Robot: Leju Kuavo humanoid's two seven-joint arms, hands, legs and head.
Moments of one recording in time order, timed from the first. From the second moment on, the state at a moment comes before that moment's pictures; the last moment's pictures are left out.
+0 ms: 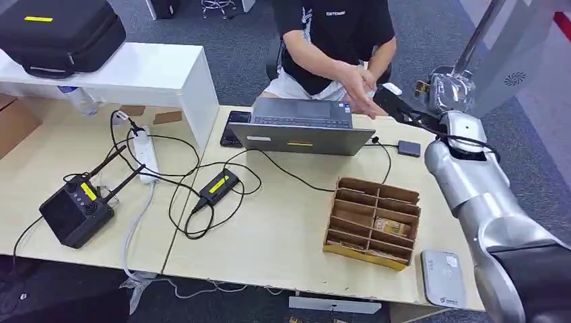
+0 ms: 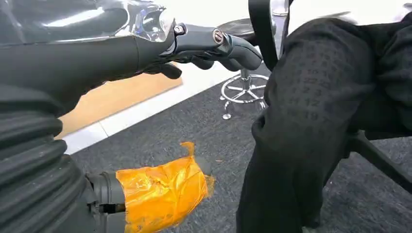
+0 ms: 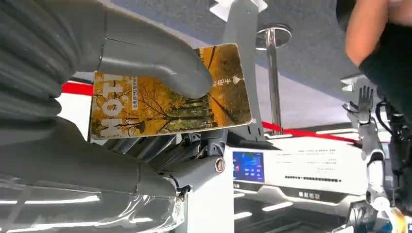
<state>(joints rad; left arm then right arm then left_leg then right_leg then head) -0.08 -0.34 1.57 -0.93 -1.08 0.70 -0.06 -1.10 -0.06 0.21 -0.43 1.20 -0.33 0.18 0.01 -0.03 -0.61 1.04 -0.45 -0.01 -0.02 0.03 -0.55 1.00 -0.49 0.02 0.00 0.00</state>
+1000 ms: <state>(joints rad) -0.08 -0.33 1.57 -0.95 -1.00 0.70 0.11 -0.62 0.16 0.11 -0.94 0.58 -0.23 -0.33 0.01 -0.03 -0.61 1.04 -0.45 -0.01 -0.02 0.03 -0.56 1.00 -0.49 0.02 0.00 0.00</state>
